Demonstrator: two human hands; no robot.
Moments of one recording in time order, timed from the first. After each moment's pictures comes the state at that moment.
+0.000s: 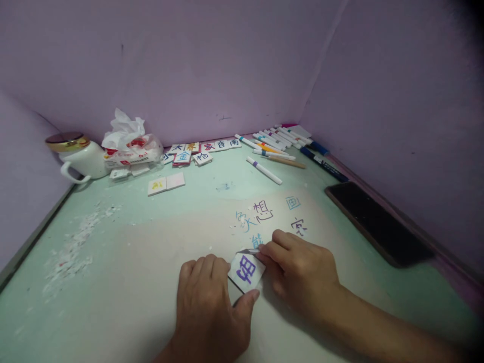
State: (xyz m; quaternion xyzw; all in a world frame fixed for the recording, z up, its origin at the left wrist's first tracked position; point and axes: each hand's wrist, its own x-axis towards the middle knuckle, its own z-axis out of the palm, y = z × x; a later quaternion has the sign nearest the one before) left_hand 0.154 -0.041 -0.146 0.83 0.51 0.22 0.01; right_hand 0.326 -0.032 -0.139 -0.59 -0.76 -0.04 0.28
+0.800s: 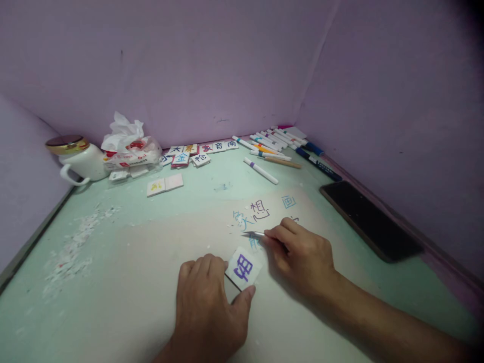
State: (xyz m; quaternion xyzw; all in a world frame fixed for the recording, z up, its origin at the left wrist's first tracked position) left_hand 0.150 -0.041 -0.148 0.84 0.50 0.21 0.01; right_hand 0.344 -0.023 -0.153 -0.63 -0.72 -0.01 0.29
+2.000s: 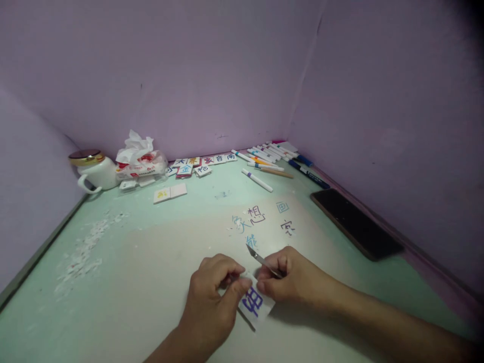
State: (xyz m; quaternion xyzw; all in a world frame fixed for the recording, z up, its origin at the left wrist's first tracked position) left_hand 0.152 -0.039 -0.132 0.76 0.45 0.35 0.32; right_hand 0.336 -0.039 -0.125 -0.55 -0.51 0.62 0.21
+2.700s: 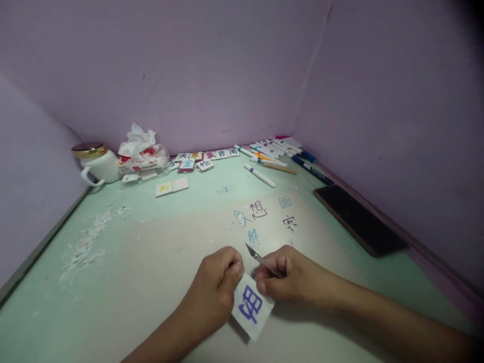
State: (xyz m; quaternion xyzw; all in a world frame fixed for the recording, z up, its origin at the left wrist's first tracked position) left_hand 0.152 -0.031 -0.122 0.71 0.48 0.25 0.45; right_hand 0.336 -0.043 -0.124 -0.49 -0.51 0.68 0.20
